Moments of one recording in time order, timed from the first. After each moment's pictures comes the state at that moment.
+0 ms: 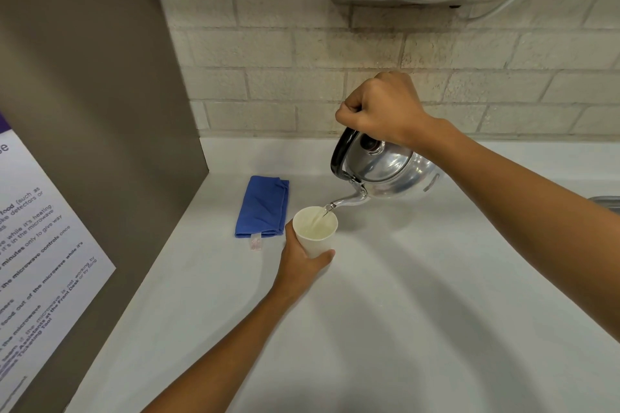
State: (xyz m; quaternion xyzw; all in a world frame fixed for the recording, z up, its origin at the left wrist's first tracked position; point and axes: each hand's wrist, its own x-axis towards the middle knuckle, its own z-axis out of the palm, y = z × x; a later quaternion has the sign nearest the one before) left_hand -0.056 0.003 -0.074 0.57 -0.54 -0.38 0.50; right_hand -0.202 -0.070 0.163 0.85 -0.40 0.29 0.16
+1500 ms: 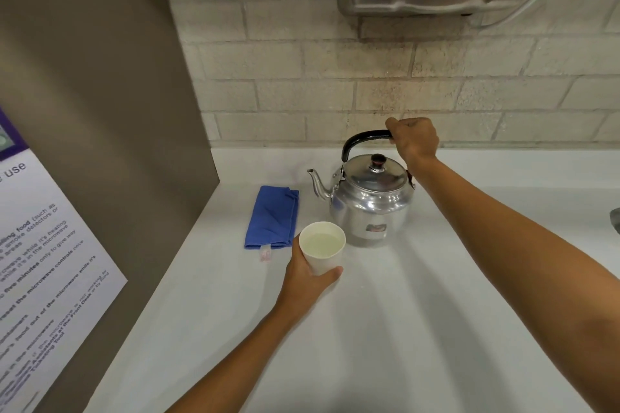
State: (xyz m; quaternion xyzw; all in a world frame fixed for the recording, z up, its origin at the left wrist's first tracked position) left_hand -0.048 0.012 -0.071 0.56 -0.54 -0.40 0.49; right_hand -0.227 -0.137 0.096 0.52 -0.63 0.53 -0.22
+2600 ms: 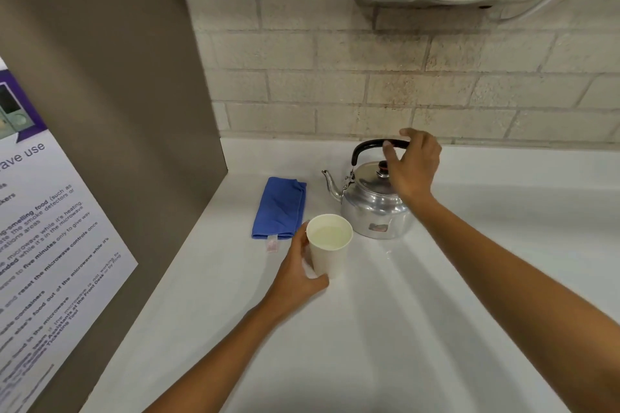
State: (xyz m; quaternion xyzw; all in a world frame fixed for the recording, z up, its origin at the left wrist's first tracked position) left_hand -0.021 0.022 -0.077 0.52 -0.60 -0.42 0.44; right_hand -0.212 -0.104 0.043 0.61 -0.62 0.48 -0.06
